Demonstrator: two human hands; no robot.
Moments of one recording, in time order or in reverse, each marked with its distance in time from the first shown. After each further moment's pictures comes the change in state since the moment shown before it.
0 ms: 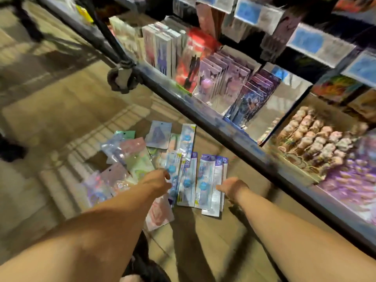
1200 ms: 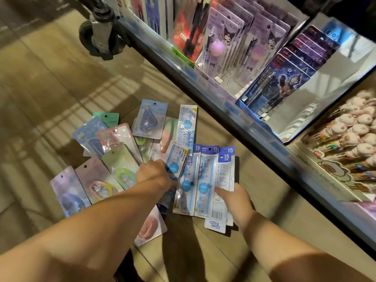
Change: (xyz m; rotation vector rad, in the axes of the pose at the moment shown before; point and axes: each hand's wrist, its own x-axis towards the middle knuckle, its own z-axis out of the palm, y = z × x) left_hand 0.092 0.019 0.036 0.120 0.027 -0.289; right_hand 0.087 0.041 0.057 0.581 0.009 0.081
